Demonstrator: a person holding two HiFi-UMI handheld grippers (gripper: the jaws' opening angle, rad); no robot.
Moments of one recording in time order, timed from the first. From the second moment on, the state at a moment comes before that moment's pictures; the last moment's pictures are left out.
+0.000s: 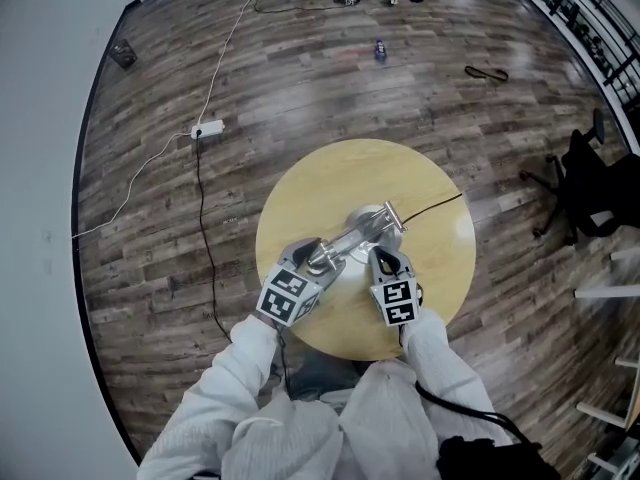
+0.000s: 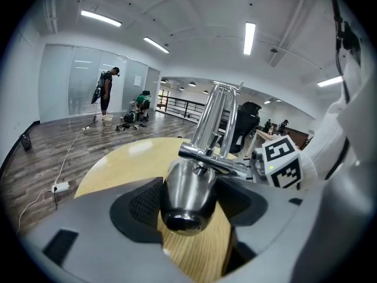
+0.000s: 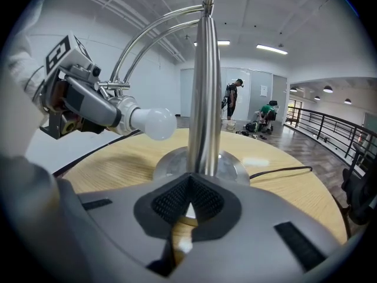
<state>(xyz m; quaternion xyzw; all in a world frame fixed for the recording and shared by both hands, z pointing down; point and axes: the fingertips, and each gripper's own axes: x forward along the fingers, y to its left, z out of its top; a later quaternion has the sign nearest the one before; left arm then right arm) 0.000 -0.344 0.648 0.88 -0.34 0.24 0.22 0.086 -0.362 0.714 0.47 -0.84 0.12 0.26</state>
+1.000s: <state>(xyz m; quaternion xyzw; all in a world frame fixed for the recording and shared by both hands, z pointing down) 0.016 -0.353 0.658 0.89 -0.31 0.24 0.21 0.089 -0.362 0.712 0.46 -0.84 0.12 0.26</state>
